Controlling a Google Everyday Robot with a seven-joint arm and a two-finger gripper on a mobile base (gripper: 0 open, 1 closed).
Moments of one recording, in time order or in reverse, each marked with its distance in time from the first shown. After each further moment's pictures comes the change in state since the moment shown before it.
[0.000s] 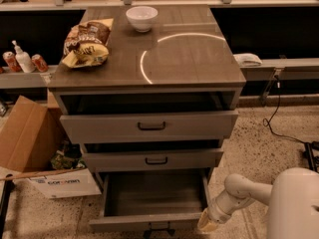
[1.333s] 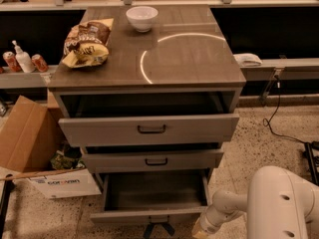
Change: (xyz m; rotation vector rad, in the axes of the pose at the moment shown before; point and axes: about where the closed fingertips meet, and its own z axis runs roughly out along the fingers) arm 0.030 -0.028 0.082 0.127 0.086 0.134
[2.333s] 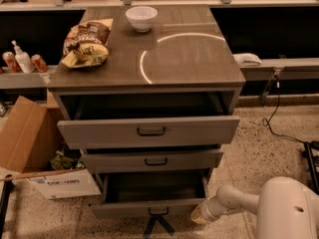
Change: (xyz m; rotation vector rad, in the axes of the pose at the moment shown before) arm -0.018 -0.063 -0.012 0.168 -0.113 -0.052
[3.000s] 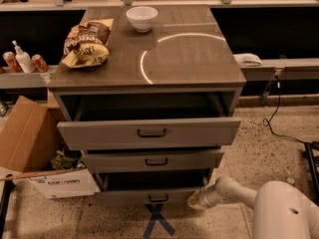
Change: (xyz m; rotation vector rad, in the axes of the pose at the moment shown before) arm -0.025 -0.065 0.001 0.097 -0.078 -0.056
